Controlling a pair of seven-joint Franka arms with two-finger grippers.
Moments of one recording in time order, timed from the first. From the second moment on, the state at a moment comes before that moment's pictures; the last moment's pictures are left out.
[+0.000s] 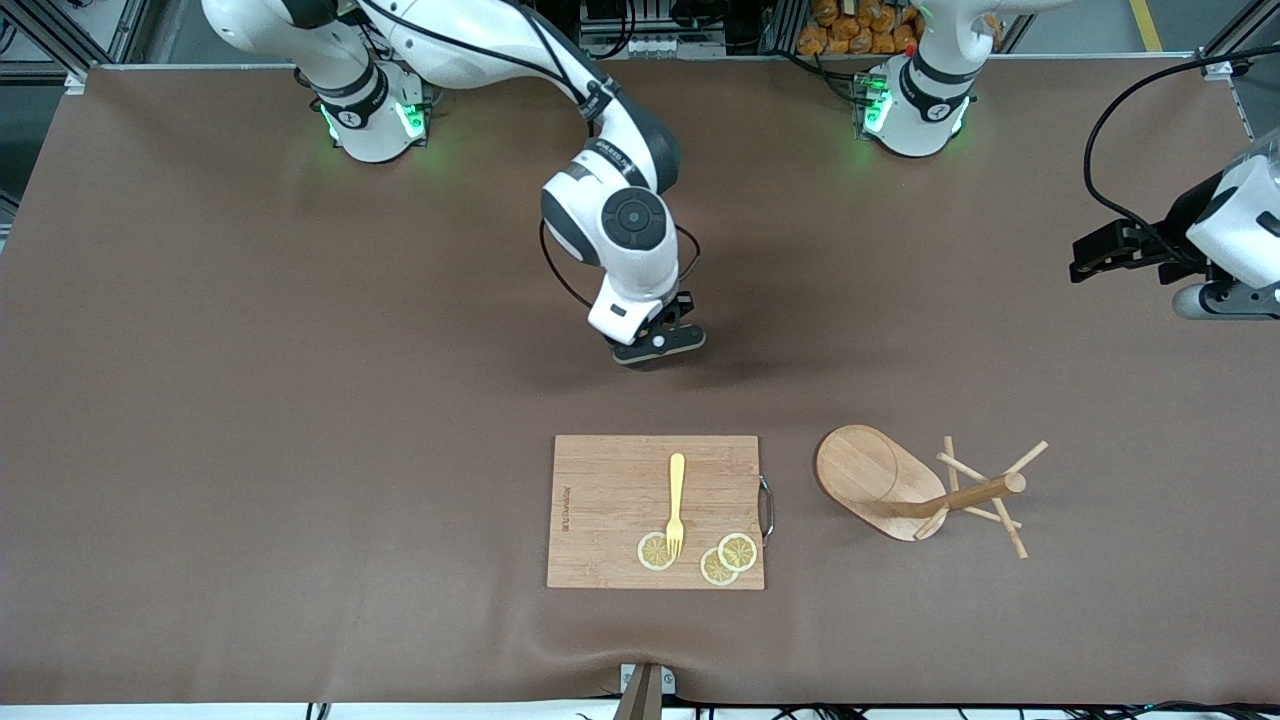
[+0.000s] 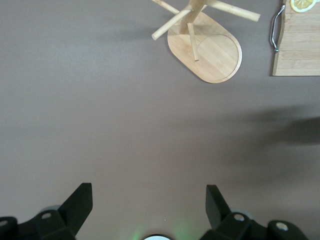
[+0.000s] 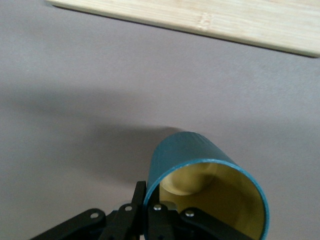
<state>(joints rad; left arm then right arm) -0.02 0.07 -0.02 -1.52 -0.01 1.49 -0.03 0.86 0.69 -0.03 -1.45 0.12 2.14 0.58</state>
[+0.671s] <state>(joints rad) -0.01 0.07 -0.02 -1.53 -0.01 1.49 -0.03 0.93 0.74 -0.03 -1.44 0.12 2.14 0.62</state>
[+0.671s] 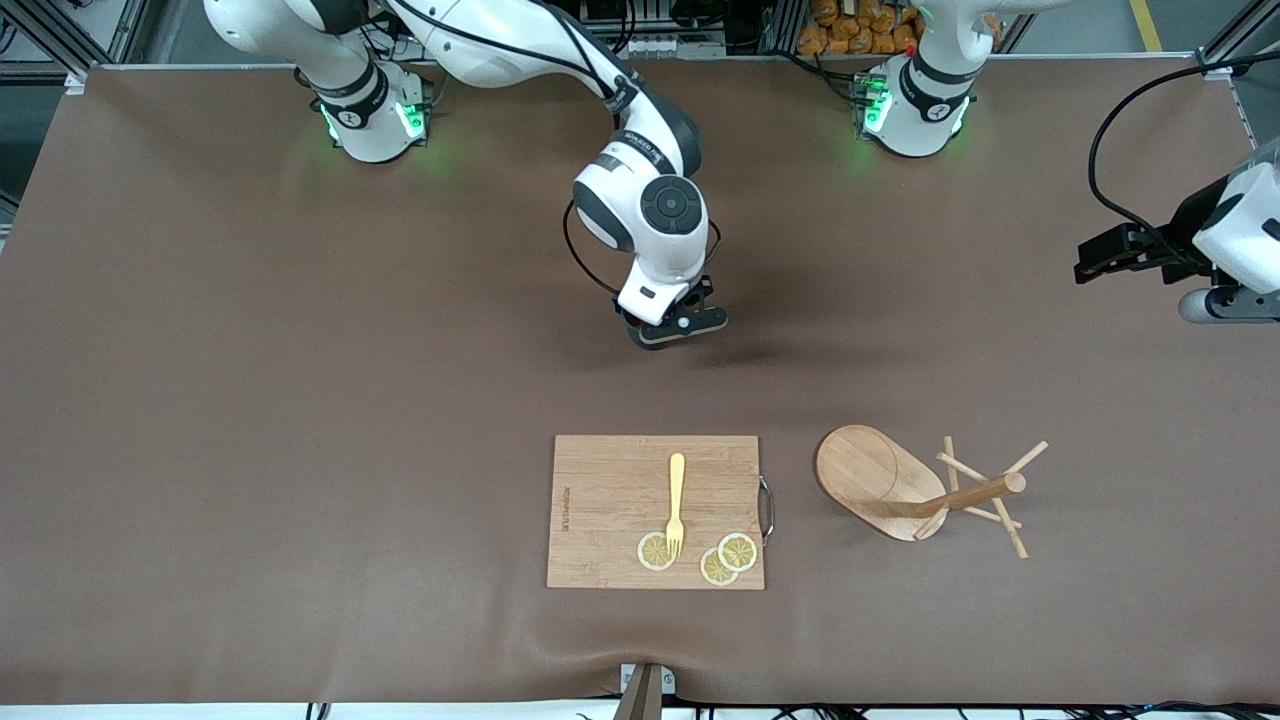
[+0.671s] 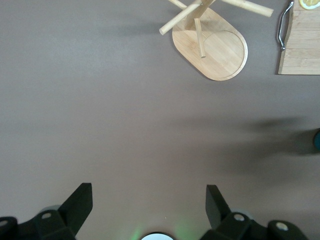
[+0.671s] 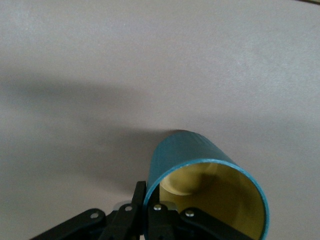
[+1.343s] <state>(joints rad) -0.01 0.07 -0.02 -1.53 -0.01 1.49 -0.03 0.93 0.75 -0.04 -1.43 0.12 2.14 0.62</state>
